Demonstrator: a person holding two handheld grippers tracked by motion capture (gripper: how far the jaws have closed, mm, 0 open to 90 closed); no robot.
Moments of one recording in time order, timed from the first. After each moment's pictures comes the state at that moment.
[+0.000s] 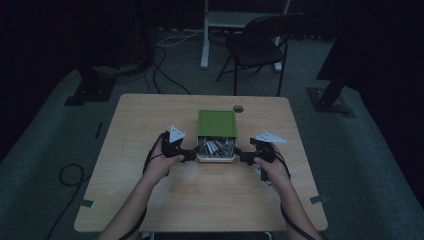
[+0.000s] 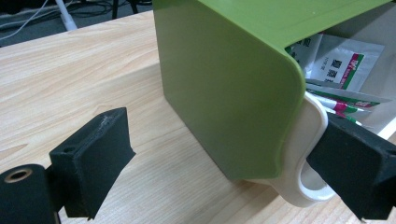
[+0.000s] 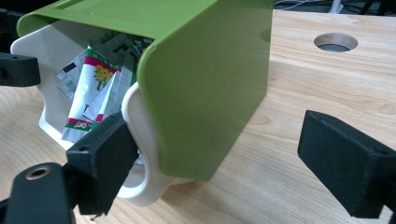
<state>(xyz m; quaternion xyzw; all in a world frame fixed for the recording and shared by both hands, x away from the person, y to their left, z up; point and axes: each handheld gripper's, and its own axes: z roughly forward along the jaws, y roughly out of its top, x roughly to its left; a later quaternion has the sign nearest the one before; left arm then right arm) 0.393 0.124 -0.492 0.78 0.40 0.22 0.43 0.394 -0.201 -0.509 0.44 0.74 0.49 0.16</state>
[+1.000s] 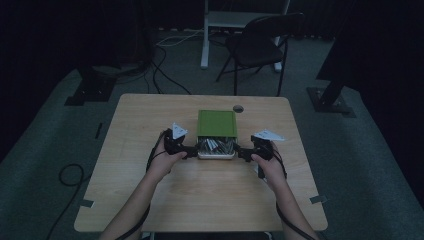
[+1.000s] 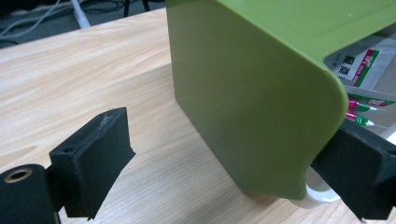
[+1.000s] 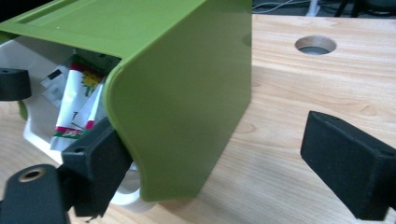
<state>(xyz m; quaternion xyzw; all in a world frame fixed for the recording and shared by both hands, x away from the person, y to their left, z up) 0.404 0.117 -0.494 0.77 0.42 0.23 0.42 0.402 -0.195 -0.510 0.46 0.72 0.48 0.19</state>
